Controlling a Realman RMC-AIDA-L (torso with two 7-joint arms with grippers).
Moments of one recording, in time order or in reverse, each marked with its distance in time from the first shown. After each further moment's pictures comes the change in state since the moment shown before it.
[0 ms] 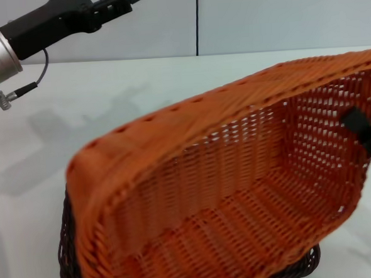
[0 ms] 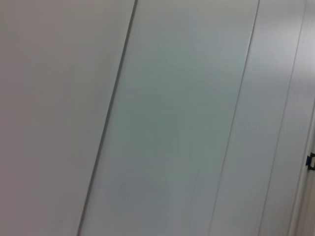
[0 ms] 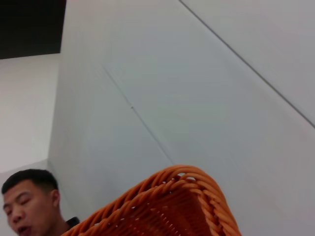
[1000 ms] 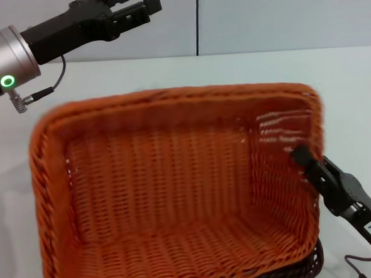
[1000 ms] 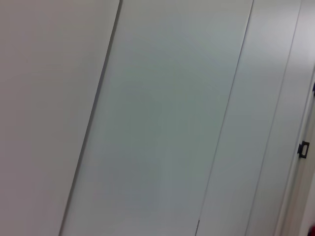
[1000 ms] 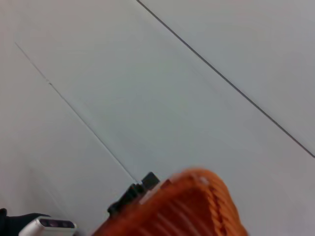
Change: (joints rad) left arm -0.037 -0.001 0.018 0.055 0.025 0.020 0.003; right arm -0.049 0.007 0.011 0.257 -0.009 0.251 -0.201
